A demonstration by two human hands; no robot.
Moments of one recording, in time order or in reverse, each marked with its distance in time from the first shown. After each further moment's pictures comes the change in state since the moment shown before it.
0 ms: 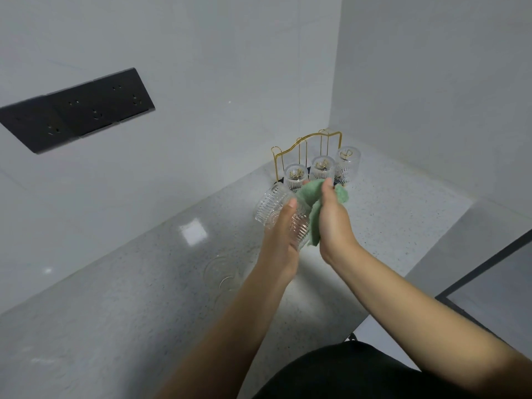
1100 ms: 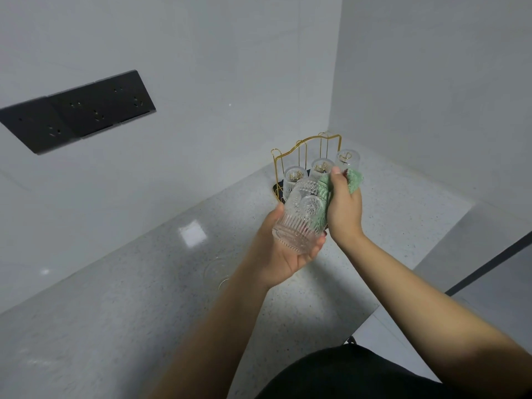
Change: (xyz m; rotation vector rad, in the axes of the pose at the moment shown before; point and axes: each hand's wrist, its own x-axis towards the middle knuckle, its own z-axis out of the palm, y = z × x) left_hand -0.006 0.022 -0.022 -0.085 -0.281 -0.354; right_hand 0.017 -0.017 -0.008 -0.143 0.225 -0.416
